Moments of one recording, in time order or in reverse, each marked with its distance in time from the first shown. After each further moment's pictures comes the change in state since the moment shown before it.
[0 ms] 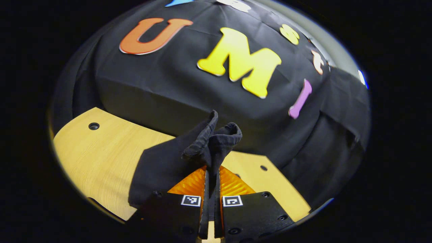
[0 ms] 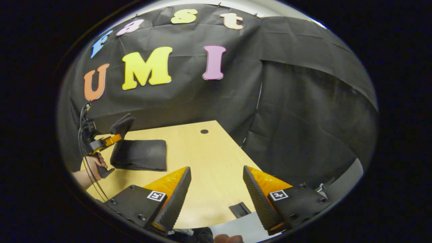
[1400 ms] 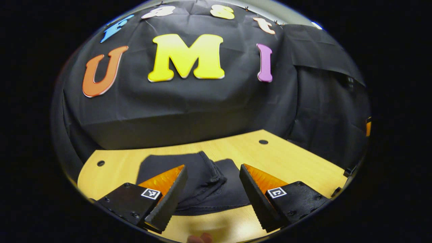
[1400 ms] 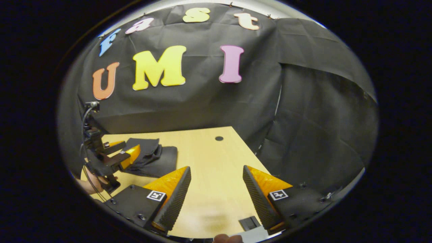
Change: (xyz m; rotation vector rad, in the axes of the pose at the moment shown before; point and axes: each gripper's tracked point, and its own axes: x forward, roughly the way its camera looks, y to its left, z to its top) left arm -0.061 -0.051 0.029 0.319 -0.100 0.026; right arm 0.044 0.075 0.045 -0.062 -0.084 0.177
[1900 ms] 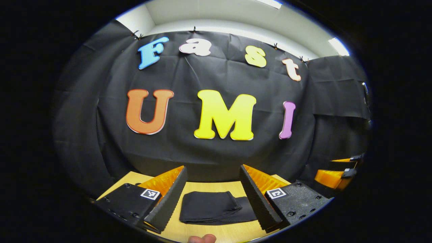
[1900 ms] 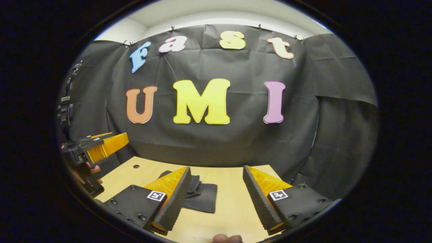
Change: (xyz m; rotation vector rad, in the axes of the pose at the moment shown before) left arm -0.142 0.077 0.158 -0.115 -0.276 0.199; right arm -0.015 0.128 0.095 -0.052 -0.271 0.250
